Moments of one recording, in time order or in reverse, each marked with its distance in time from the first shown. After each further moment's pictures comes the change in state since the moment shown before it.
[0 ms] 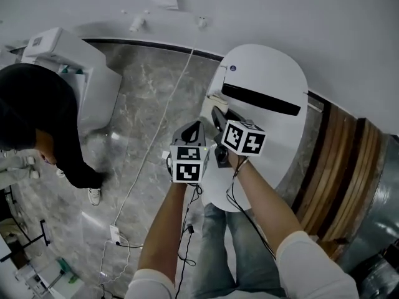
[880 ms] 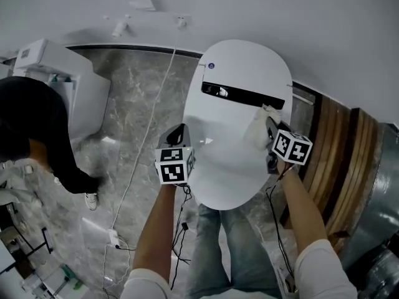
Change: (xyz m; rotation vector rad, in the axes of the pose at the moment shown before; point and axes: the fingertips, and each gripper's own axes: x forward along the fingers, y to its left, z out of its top) left arm 0.005 -0.014 -0.016 -0.066 0.031 0.026; right arm -0.155 -0.211 0.029 -0.110 0.035 -0.372
